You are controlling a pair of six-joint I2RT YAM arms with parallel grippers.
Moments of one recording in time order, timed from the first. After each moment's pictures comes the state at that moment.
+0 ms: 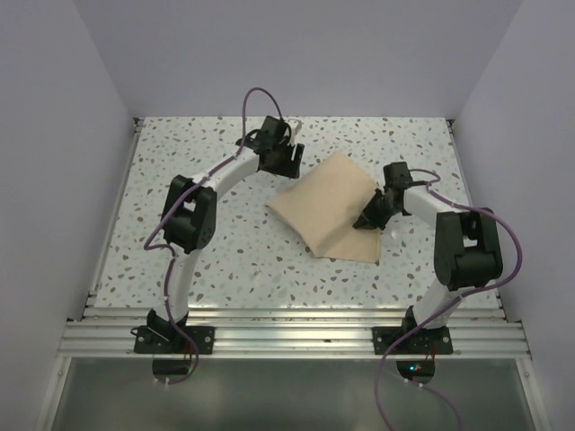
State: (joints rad) left arm -0.50 2.23 1.91 -0.52 0.08 -0.18; right arm 0.11 1.71 1.04 -0.54 -0.27 0.81
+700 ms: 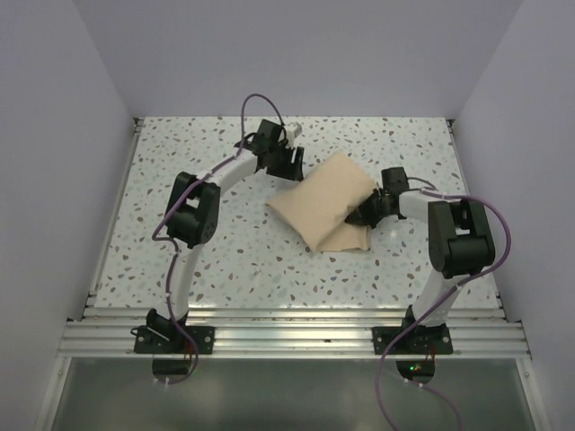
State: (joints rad) left arm -0.45 2.33 1.91 -0.44 0.32 -0.17; right arm 0.11 1.82 0.98 -0.28 -0.36 1.01
